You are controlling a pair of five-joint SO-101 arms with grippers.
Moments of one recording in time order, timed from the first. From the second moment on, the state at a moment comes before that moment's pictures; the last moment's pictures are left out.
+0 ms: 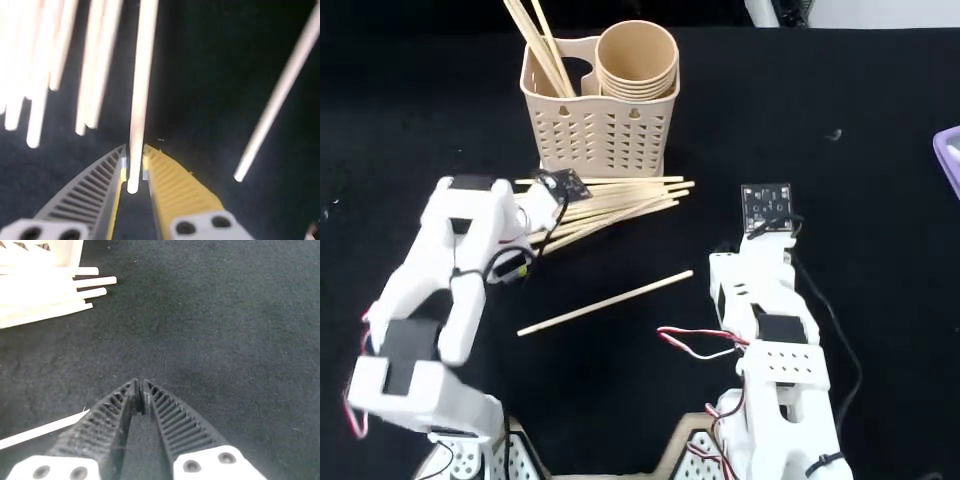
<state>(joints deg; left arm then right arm) -2.8 -0.7 26.8 69.2 -55.6 4.2 -54.9 81.7 26.9 6.9</state>
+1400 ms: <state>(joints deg) 8.8 2.1 35.2 60.8 -53.5 4.2 -54.9 81.7 26.9 6.9</state>
